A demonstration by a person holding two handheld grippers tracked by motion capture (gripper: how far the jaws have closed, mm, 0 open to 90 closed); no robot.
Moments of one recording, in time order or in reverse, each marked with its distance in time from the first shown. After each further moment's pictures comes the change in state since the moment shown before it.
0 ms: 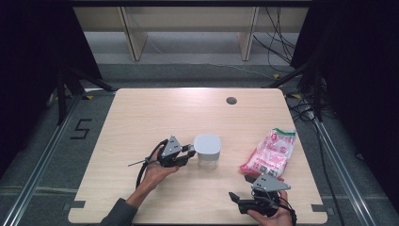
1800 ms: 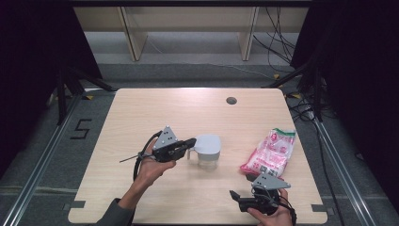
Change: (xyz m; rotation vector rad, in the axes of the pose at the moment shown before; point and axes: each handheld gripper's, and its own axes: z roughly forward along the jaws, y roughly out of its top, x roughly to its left) left arm -0.013 0.058 -0.037 -0.107 -0.051 -0.057; right arm -0.004 0.000 0.003 0.003 -0.011 0.016
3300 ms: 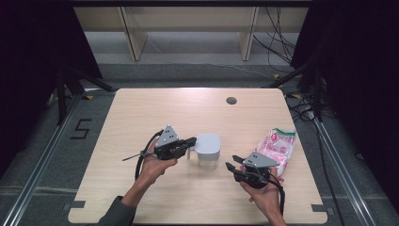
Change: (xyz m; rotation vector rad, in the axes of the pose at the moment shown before) left arm 0.009 -0.010 0.008 0.002 0.010 -0.040; right arm -0.024 0.042 0.037 -0.081 -0.053 -0.063
